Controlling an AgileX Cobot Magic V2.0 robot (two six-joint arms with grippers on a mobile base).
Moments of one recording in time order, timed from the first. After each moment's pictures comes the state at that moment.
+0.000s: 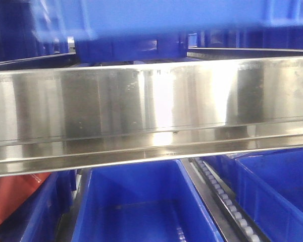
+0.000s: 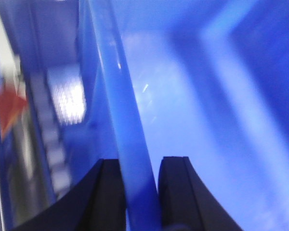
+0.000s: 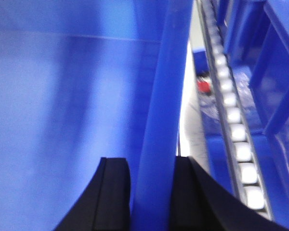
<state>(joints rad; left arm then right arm) -0.27 1.84 -2.17 -0.11 1.11 -0.19 0.13 1.78 -2.09 0.07 1.09 0.03</state>
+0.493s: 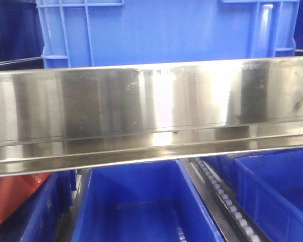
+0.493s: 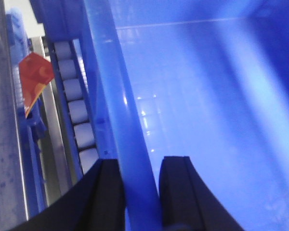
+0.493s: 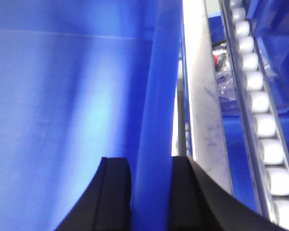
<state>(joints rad) -0.27 1.92 -2.17 -0.03 1.14 -0.20 0.12 1.92 -2.09 0.10 1.03 0.00</state>
